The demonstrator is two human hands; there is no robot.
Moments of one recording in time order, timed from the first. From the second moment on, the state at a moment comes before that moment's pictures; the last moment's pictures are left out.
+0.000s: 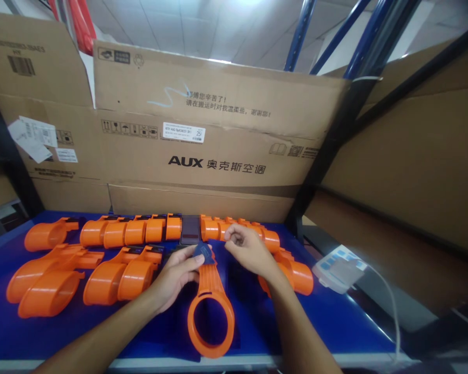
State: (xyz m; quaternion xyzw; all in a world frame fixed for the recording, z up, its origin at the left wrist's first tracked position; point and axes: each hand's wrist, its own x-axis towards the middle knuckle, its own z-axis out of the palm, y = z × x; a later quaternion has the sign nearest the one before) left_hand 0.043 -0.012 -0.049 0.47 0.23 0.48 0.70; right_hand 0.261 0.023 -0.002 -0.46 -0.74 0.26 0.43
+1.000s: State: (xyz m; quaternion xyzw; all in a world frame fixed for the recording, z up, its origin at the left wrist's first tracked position) left_hand 0.042 -0.006 -0.047 0.36 0.21 0.63 0.66; right_hand 0.218 0.013 -0.010 -0.34 -0.68 0.39 0.52
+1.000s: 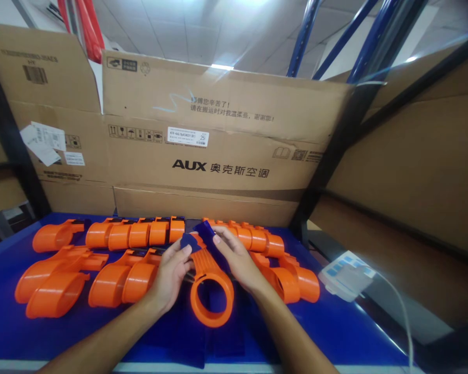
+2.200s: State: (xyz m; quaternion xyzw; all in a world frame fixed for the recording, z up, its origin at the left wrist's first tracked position) left_hand 0.041 -0.001 -0.055 0.35 0.22 0.71 0.57; right_hand 0.233 0.005 -0.002 -0.33 -0.76 0.32 0.47
